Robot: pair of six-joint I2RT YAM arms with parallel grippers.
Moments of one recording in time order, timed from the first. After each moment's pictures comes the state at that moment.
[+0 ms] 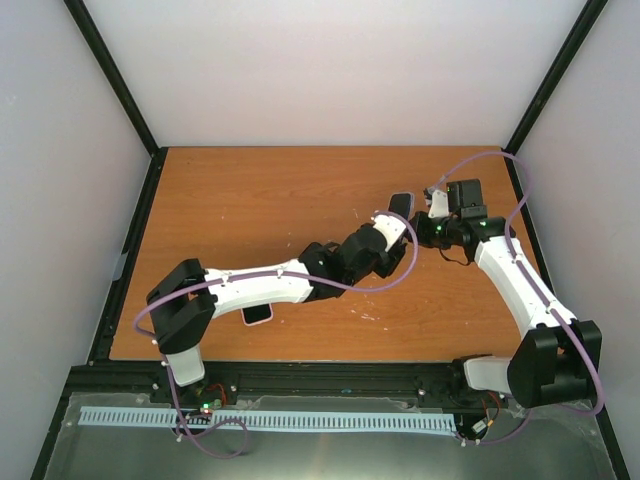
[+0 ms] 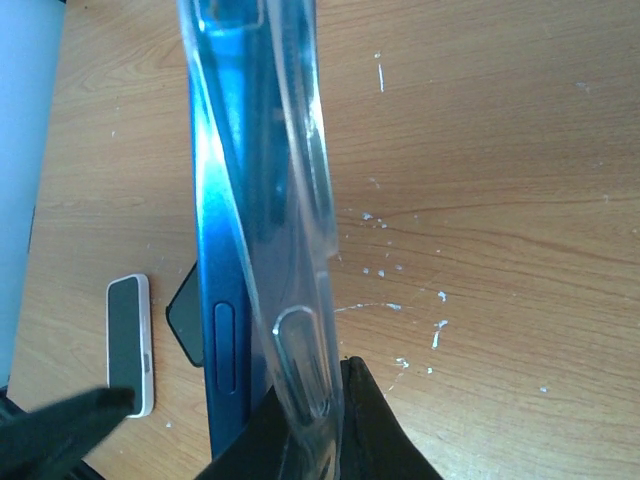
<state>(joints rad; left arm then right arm) -1.11 1.77 1.28 0.06 -0.37 -0.14 0.15 1.28 1.03 -0.64 -0.48 0.36</state>
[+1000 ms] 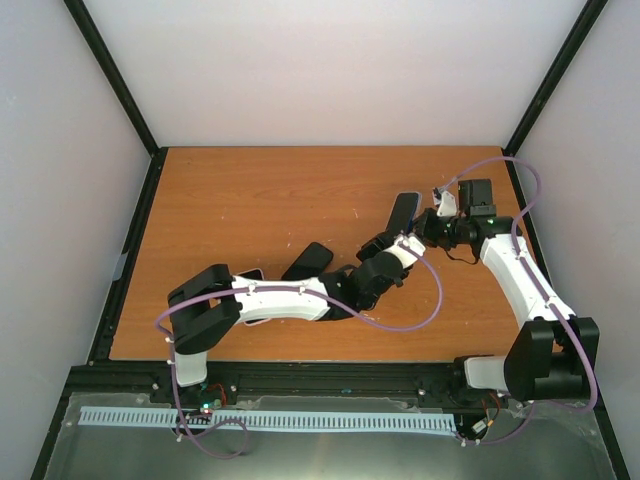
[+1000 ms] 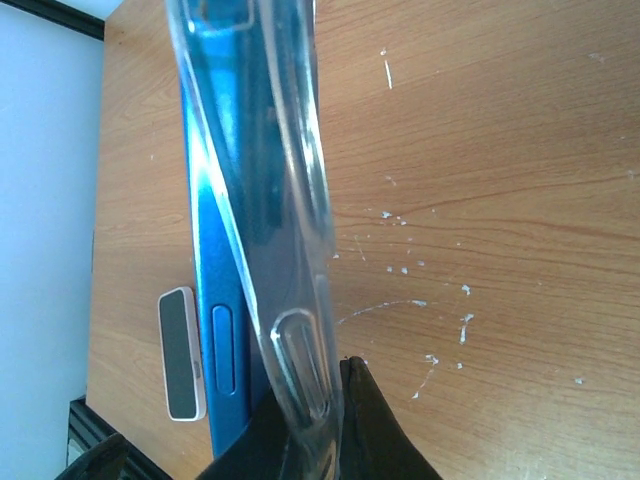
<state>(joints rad) -1.21 1.87 1.28 0.24 -0.70 0.20 0.07 1.31 1.03 -0.63 -0.61 0.43</state>
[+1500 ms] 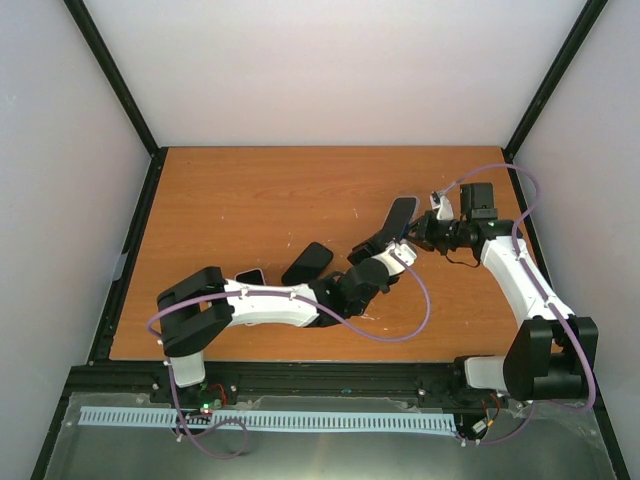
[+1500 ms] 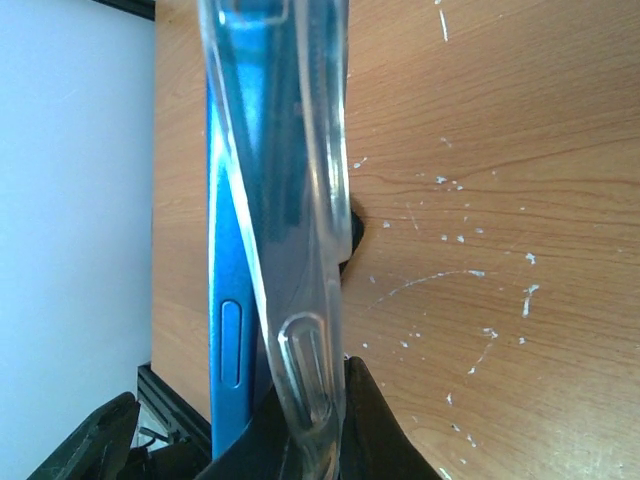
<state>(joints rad) -1.22 1.81 1.13 0.40 -0.73 0.33 0.04 1.31 0.99 -0.62 -0.75 0.47</state>
